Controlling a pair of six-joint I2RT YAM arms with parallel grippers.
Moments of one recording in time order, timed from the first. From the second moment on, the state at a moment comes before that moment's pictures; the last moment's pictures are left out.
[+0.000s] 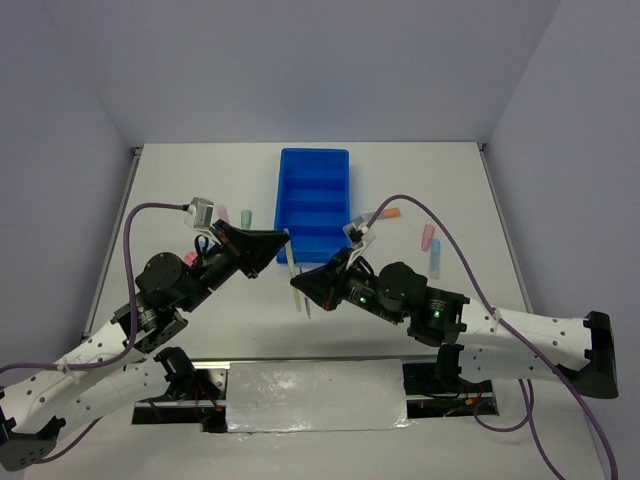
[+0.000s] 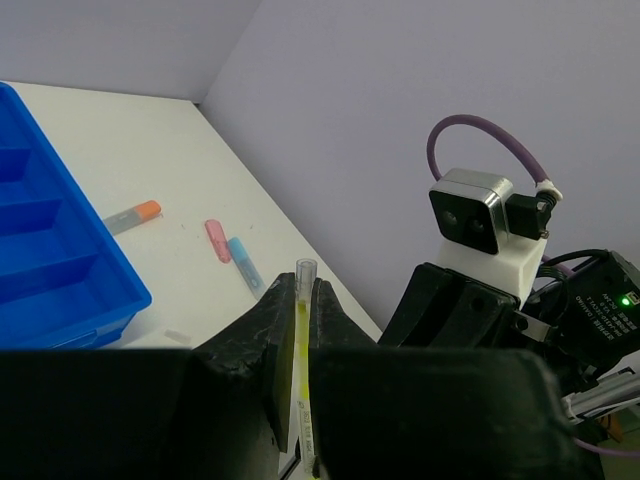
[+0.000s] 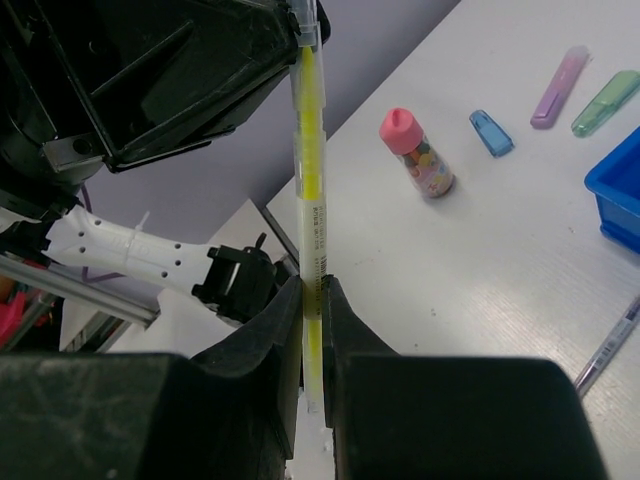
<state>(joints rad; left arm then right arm) -0.86 0.67 0.73 0.13 -0.08 -0.66 1.24 0.92 0.76 0.14 0.22 0.62</state>
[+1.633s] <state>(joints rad) -0.86 0.62 0.75 0.11 0.10 -0.50 1.25 0.91 0.74 0.35 0.13 0.32</state>
